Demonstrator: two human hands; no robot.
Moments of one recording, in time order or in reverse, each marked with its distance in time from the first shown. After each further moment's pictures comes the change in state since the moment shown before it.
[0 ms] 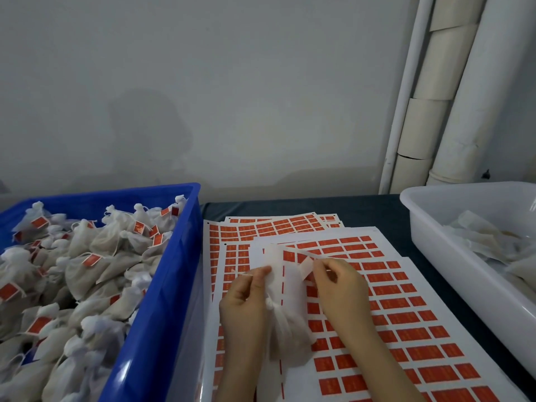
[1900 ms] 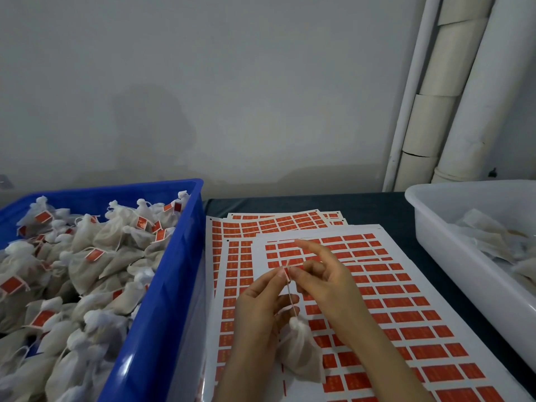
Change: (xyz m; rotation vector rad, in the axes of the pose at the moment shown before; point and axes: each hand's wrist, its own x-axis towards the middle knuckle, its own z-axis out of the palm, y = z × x) left_hand -0.009 0.010 0.003 -0.225 -0.291 -0.327; right_hand -0.011 -0.023 -0.011 0.508 -0.369 -0.060
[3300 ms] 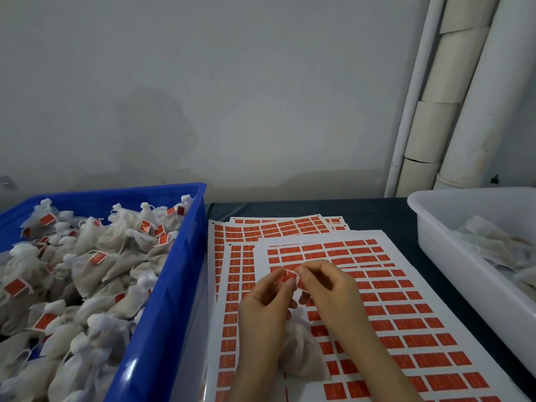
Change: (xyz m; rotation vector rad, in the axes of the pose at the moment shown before) left_hand 0.002 -0.011 0.004 0.290 0.167 0.286; right_hand 0.000 0.012 0.003 -0.130 0.124 -0.039
